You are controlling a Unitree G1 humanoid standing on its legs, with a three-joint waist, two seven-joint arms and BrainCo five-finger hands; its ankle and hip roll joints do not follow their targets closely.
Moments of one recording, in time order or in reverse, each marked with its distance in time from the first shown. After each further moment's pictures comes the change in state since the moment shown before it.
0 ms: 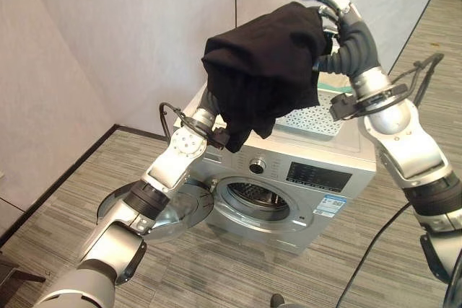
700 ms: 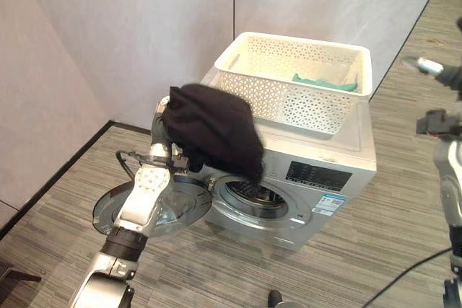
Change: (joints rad) left arm 0.478 -0.009 0.332 -0.187 0.114 -0.037 0.085; right arm 0.573 0.105 -0.631 -0.056 -0.118 -0.100 -0.167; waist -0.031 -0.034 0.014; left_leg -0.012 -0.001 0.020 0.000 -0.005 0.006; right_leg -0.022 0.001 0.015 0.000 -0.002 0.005
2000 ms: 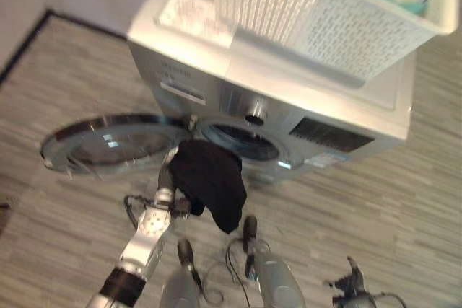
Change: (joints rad) left arm 0.042 -0.024 -0.148 0.172 -0.120 -0.082 -0.018; right arm 0.249 0.413 0.395 0.886 -0.350 0.156 -0.052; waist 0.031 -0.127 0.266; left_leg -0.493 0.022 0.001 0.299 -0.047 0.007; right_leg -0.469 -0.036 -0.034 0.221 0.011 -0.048
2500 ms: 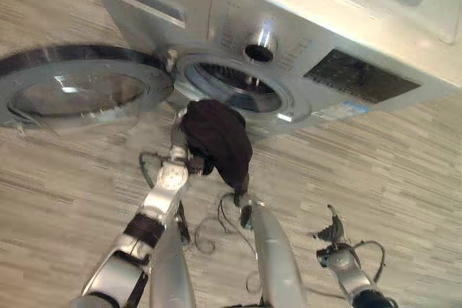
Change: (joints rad) left arm -0.311 -0.022 -0.053 0.229 0.000 0.004 0.094; right arm -0.109 -0.016 0.091 -0.072 -0.041 0.008 -0.054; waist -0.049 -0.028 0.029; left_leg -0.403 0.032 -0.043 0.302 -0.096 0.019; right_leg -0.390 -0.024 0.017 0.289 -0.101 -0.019
